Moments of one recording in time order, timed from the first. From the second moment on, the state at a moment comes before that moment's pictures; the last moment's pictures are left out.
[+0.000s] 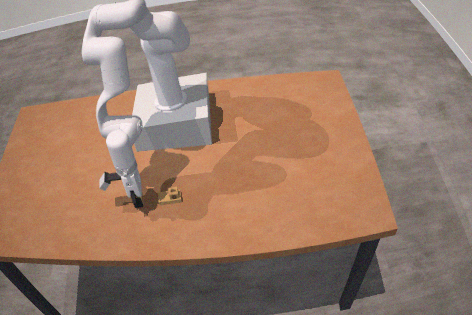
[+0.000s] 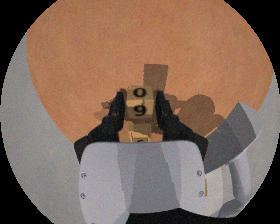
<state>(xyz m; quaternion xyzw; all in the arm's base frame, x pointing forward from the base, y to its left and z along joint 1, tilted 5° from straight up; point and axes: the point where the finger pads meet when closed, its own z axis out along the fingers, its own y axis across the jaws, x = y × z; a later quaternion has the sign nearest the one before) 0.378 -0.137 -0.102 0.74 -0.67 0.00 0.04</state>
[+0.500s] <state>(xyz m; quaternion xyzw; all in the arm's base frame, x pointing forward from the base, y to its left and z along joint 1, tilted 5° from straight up) 0.378 -0.137 -0.102 0.74 -0.67 0.00 0.04</state>
